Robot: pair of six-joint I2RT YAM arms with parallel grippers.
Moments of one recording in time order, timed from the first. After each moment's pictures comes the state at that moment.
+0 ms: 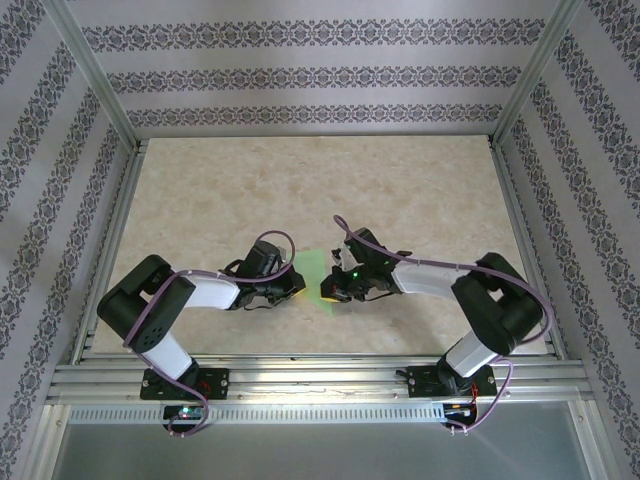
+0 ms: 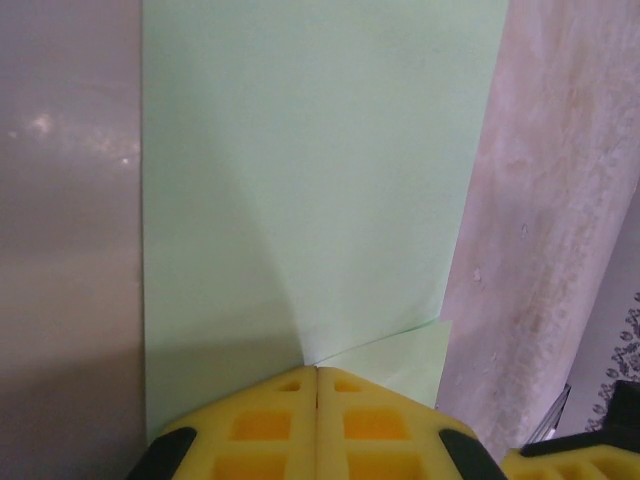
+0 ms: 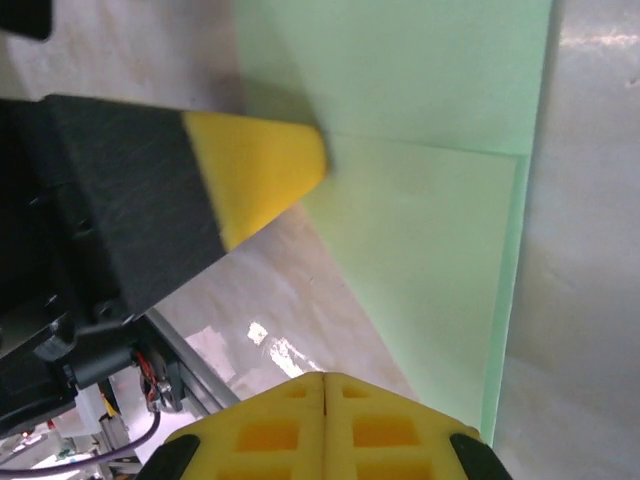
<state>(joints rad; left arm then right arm) -0.61 1.62 0.53 0.28 0.36 -1.13 0.67 1.61 0.72 -0.12 -0.65 0.86</state>
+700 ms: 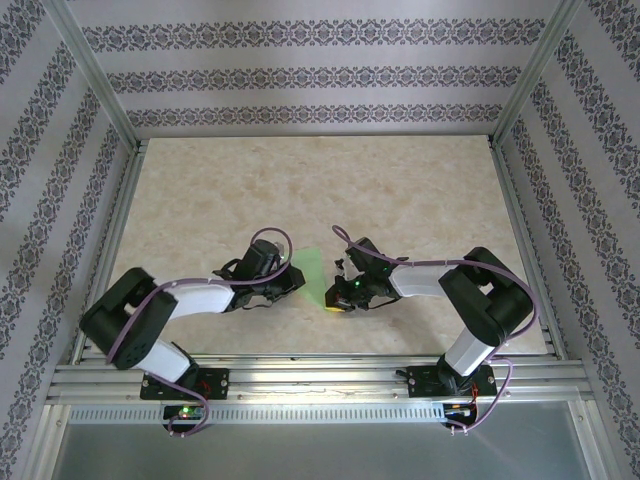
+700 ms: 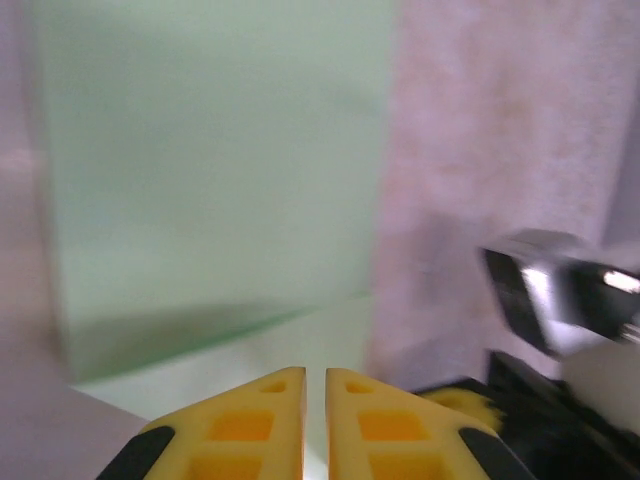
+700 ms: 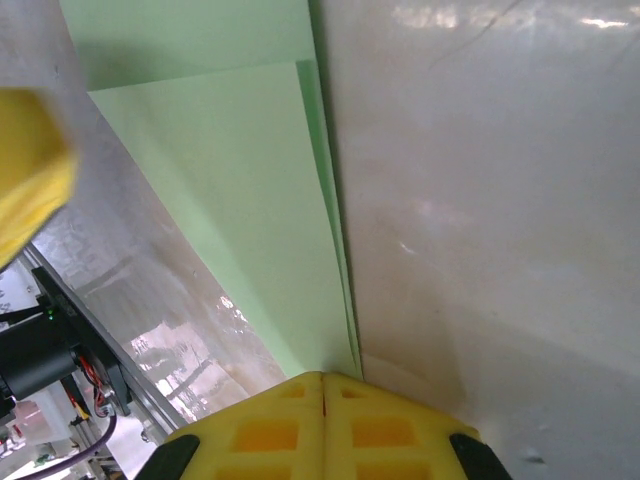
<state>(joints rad) -0.65 1.47 0.54 0.20 0.29 -1.10 0.67 1.66 0.65 -0.08 -0.64 0.83</state>
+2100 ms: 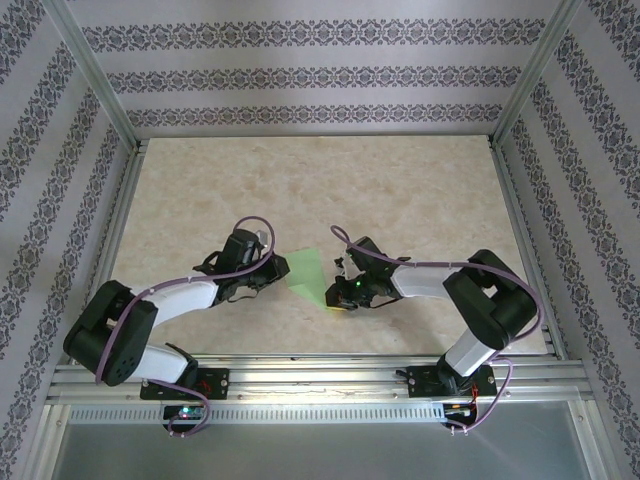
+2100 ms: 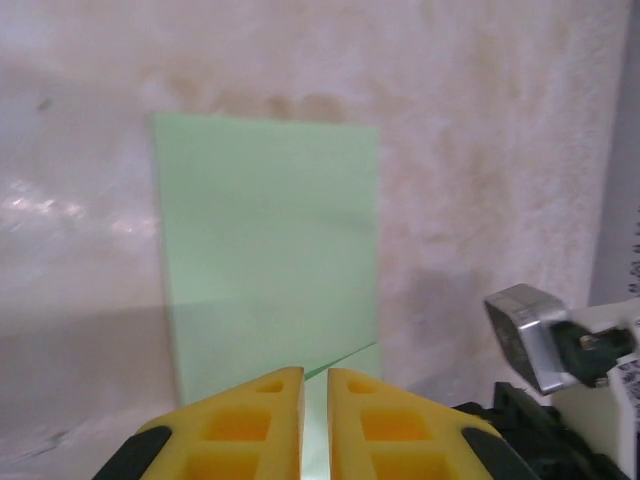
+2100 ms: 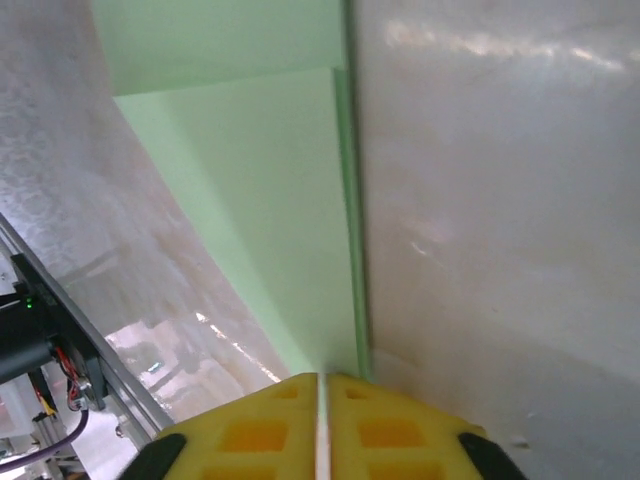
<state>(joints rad) -0.48 1.39 0.55 0.09 0.33 -0.96 0.66 1.61 0.65 -0.10 -0.61 0.75</state>
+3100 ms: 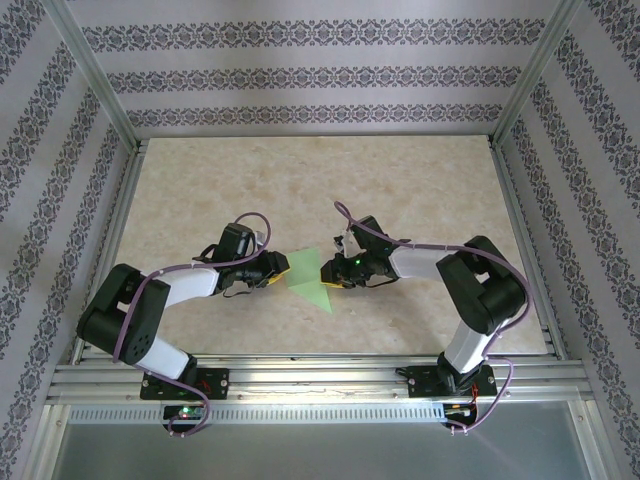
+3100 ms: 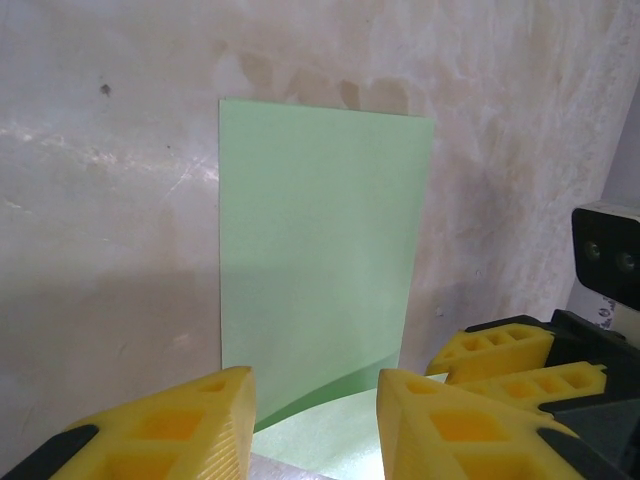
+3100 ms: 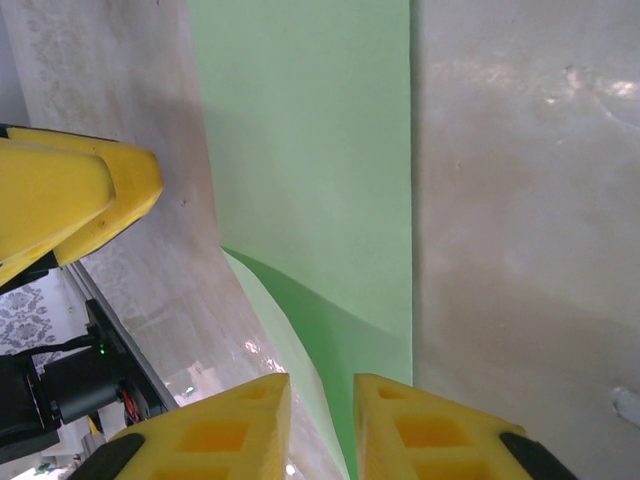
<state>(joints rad) -0.37 1.51 0.58 0.08 0.51 -0.95 0.56 1.73 0.79 -0.08 -0.70 0.71</state>
